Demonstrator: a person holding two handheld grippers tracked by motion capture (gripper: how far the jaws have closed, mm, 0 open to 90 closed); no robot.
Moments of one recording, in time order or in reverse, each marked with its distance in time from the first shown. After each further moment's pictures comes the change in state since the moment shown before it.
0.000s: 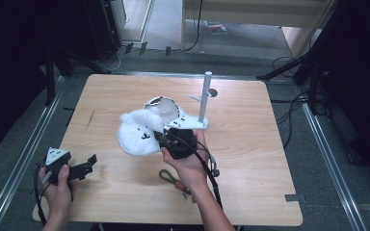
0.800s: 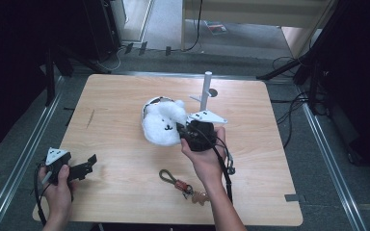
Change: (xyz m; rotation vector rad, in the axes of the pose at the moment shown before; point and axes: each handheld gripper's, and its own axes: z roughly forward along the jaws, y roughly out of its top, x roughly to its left) left arm 0.000 0.000 0.000 -0.001 0.000 0.000; right arm -0.039 0.005 -0.021 -0.005 -0.181 0.072
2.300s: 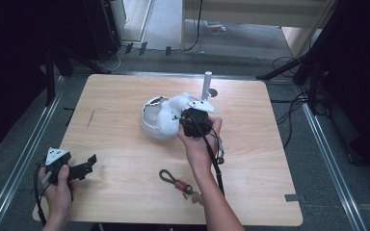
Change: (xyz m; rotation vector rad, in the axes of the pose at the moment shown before) left arm 0.000 0.000 0.000 0.000 -0.001 -0.001; right arm -0.006 0.014 0.043 -0.028 -0.254 0.054
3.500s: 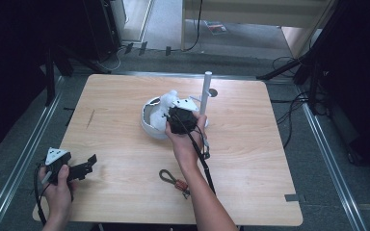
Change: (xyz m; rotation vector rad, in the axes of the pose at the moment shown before) left arm 0.000 0.000 0.000 0.002 -0.004 0.000; right arm 0.027 -0.007 0.038 -0.041 0.023 -0.042
